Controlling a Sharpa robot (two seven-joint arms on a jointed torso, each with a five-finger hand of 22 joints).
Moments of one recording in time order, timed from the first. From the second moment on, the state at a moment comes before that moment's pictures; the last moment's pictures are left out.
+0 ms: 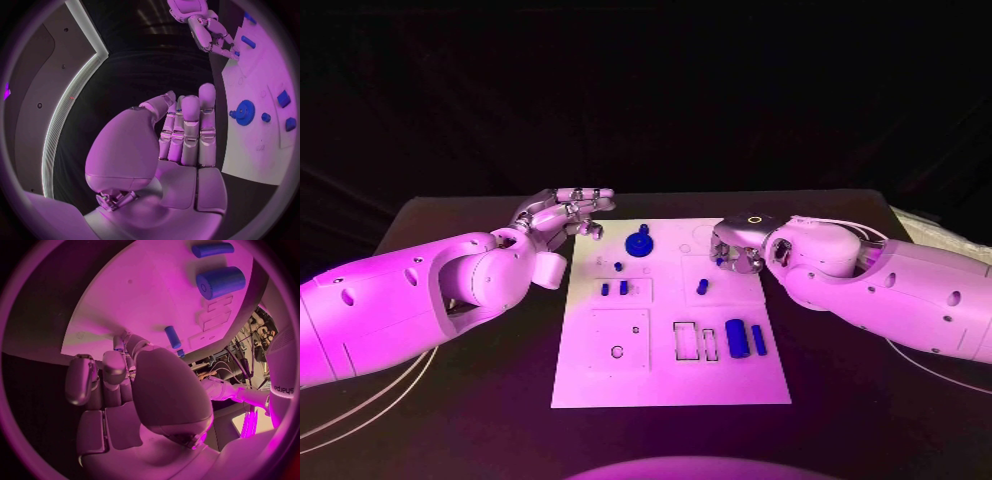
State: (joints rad) left arm 1.18 -0.87 -0.03 1.53 0.08 -0.22 0.33; left_hand 1.37 -0.13 0.47 -0.05 0.10 1.06 0.17 0.12 0.07 1.17 0.10 0.18 0.11 1.25 0.01 1.04 0.54 0.17 1.21 0.11 0.64 0.96; right arm 1.18 -0.76 -0.04 1.46 -1.81 -0.07 -0.20; right_hand 1.54 -0.07 0.36 0.11 0.11 1.17 0.11 0.08 0.08 1.21 0.05 0.13 0.07 1.47 -0.02 1.07 0.99 0.08 1.35 0.08 1.35 1.20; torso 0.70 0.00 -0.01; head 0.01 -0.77
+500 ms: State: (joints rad) left arm 1.18 -0.87 -0.03 1.52 0.08 -0.22 0.33; left_hand 1.37 -0.13 0.47 -0.05 0.10 1.06 0.17 0.12 0.07 1.17 0.09 0.18 0.11 1.25 0.01 1.04 0.55 0.16 1.21 0.11 0.64 0.96; right arm 1.17 -0.80 -0.04 1.52 -1.82 -0.14 -0.23; right_hand 1.51 -0.07 0.40 0.09 0.08 1.18 0.12 0.08 0.09 1.23 0.05 0.12 0.07 1.47 -0.02 1.09 1.01 0.08 1.37 0.08 1.37 1.22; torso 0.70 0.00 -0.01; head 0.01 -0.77
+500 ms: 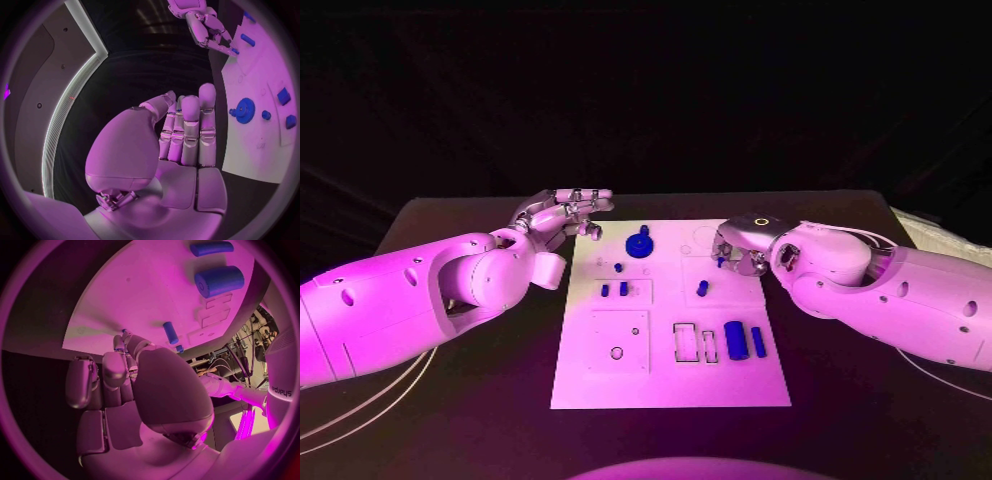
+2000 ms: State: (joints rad) left arm 1.18 -0.86 -0.03 1.53 0.08 -0.22 0.32; left_hand 1.37 -0.13 0.47 -0.05 0.10 1.06 0.17 0.12 0.07 1.17 0.09 0.19 0.11 1.25 0.01 1.04 0.54 0.16 1.21 0.11 0.64 0.95; right arm 1.07 -0.67 -0.03 1.68 -1.70 -0.19 -0.18; right_hand 1.47 -0.07 0.42 0.08 0.06 1.18 0.12 0.07 0.10 1.24 0.05 0.09 0.06 1.47 -0.02 1.11 1.01 0.08 1.37 0.08 1.37 1.23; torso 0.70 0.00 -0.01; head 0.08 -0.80
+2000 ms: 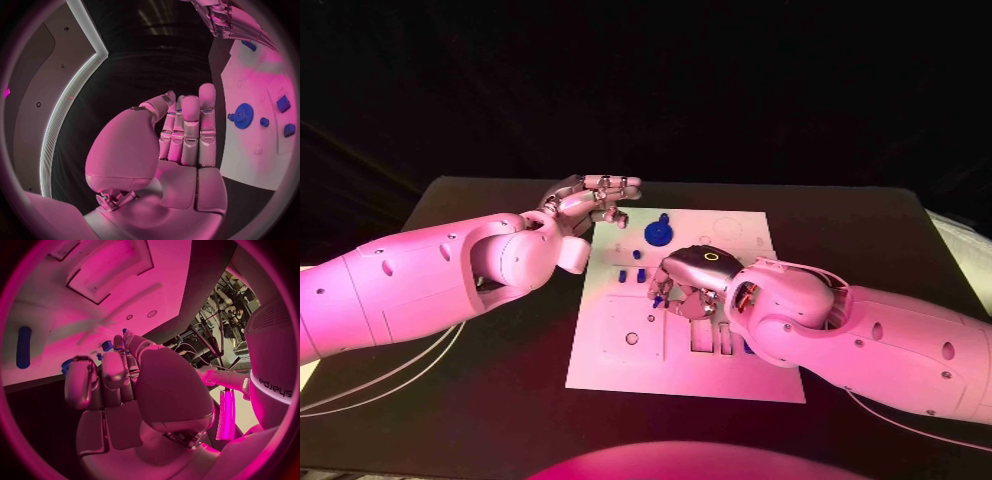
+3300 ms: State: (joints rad) left arm 1.18 -0.86 -0.03 1.53 0.08 -0.22 0.32; left_hand 1.37 -0.13 0.46 -0.05 0.10 1.06 0.17 0.12 0.07 1.17 0.09 0.19 0.11 1.25 0.01 1.04 0.54 0.16 1.21 0.11 0.64 0.95; right arm 1.06 -0.61 -0.05 1.63 -1.72 -0.12 -0.16; right_hand 1.47 -0.08 0.43 0.07 0.06 1.18 0.12 0.07 0.10 1.24 0.06 0.09 0.07 1.47 -0.02 1.11 1.01 0.08 1.37 0.08 1.37 1.23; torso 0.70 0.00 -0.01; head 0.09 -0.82
